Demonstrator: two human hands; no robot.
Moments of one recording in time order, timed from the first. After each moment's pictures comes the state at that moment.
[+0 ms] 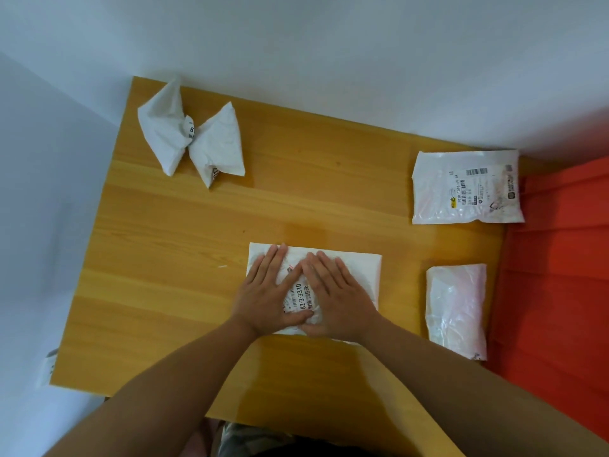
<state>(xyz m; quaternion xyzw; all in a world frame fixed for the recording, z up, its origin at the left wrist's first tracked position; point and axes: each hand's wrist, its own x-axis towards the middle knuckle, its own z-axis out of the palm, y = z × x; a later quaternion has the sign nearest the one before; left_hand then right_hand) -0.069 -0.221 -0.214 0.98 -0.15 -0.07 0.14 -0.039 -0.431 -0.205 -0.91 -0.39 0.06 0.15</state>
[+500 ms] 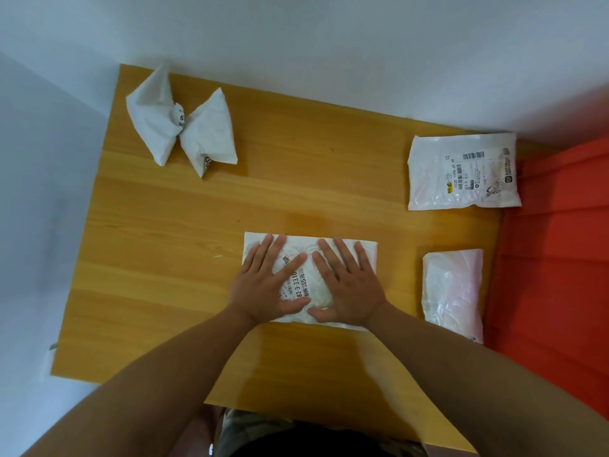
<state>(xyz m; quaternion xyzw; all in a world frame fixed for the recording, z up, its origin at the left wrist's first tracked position) -0.068 -0.222 -0.212 0.98 -0.16 -0.05 0.14 -0.036 -0.455 -0.211 -0.92 -0.36 0.10 0.08</state>
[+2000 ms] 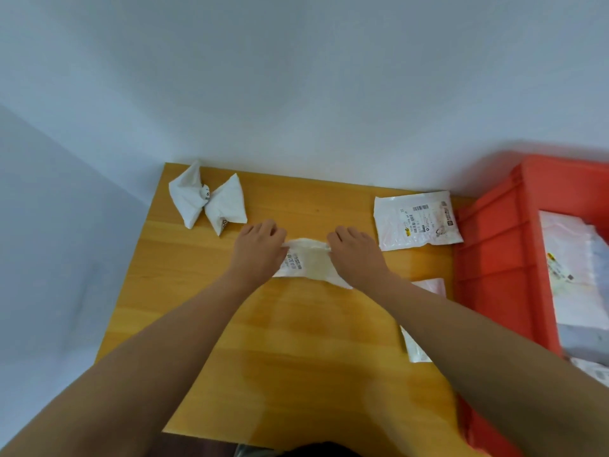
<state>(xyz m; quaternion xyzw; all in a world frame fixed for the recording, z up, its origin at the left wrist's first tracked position) 0.048 -0.219 -0.069 0.99 -0.15 0.02 0.06 0.063 -0.445 -0.075 -0.96 -0.27 0.03 0.00</state>
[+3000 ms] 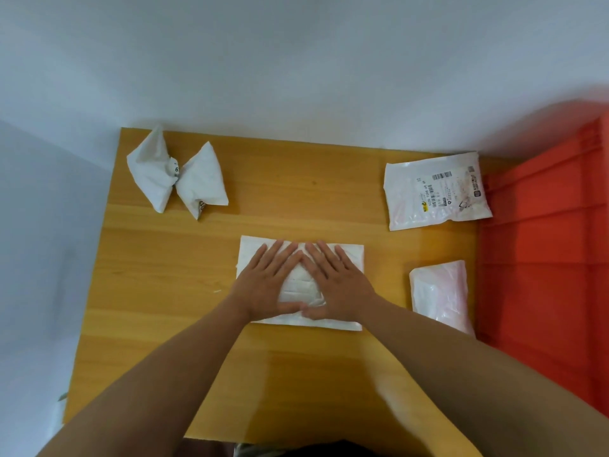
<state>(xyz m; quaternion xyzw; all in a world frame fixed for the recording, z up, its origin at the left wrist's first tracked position) 0.000 -0.215 -0.194 0.95 -0.26 -0.16 0.09 0.012 -0.442 -0.193 -0.91 -0.33 0.23 0.07</state>
